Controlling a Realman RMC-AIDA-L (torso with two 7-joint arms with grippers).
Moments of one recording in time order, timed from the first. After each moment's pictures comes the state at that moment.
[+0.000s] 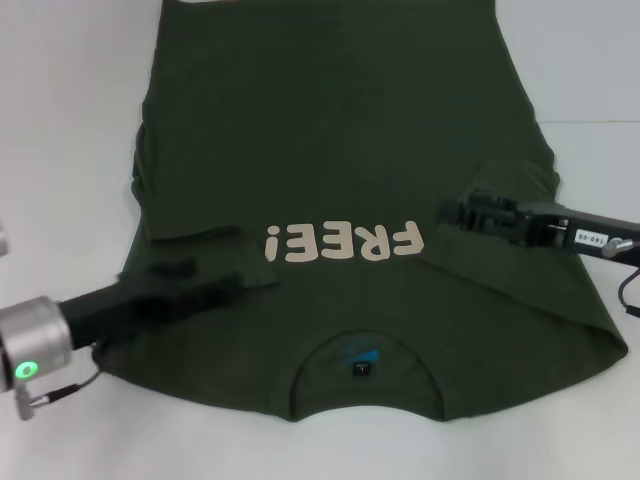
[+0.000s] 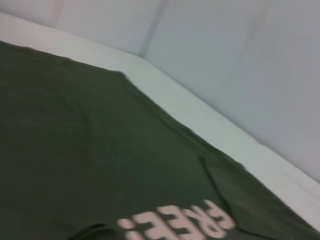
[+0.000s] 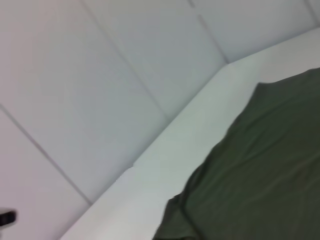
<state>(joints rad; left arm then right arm) -0.41 -2.16 0.71 0.63 1.86 1.25 -1.55 0.53 2.08 -0.72 -0.65 -1.84 -1.39 1.80</state>
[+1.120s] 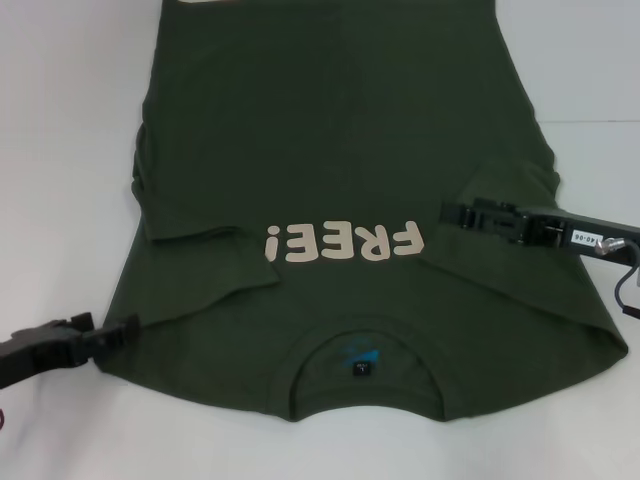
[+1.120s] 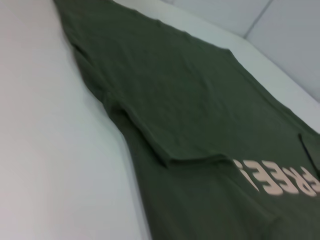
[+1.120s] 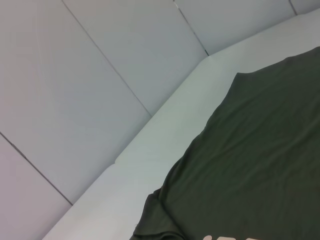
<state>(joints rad) -0.31 -2.15 0.51 0.77 2.10 1.29 -1.72 0.54 2.08 -0.73 -0.61 -1.84 -1.32 1.81</state>
